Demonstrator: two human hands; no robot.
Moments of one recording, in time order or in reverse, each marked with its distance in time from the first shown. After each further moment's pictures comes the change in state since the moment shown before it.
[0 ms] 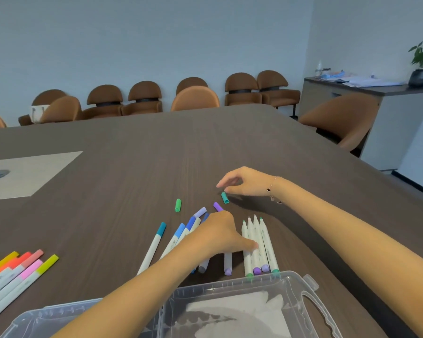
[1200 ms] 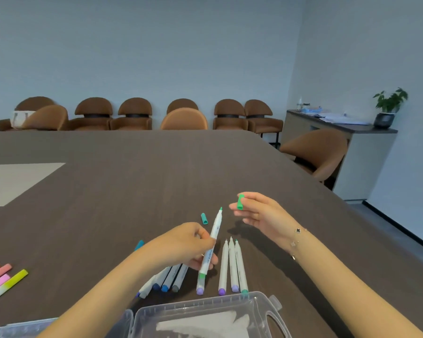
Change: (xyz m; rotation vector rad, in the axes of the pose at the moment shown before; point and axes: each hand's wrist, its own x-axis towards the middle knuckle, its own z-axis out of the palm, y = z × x) left_hand -0.041 -0.006 -0.040 -0.751 -0.163 -0.009; right_hand -0.106 -0.027 -0.013 0.915 0.358 0.225
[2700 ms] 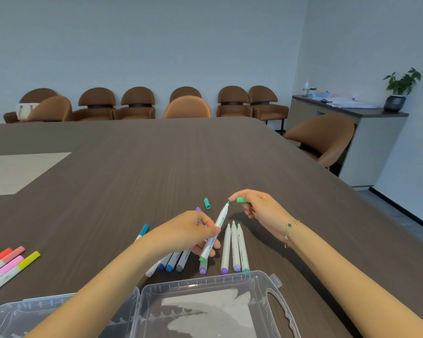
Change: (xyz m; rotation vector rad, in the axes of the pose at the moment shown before) left_hand 0.001 -0.008 0.007 0.055 -0.002 0.036; right_hand 0.001 0.024 0.012 -0.386 0.056 -0.033
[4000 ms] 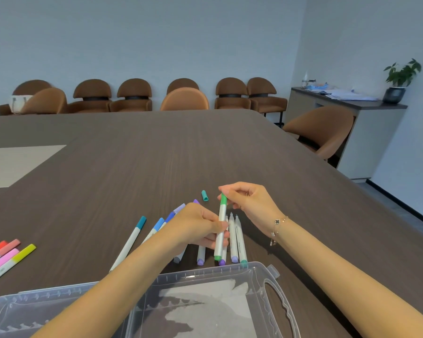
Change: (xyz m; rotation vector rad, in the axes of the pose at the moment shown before) left_hand 0.011 0.003 0.019 -0.214 0.083 -0.066; right_hand -0.006 -0.003 0.019 0.184 0.057 -0.147
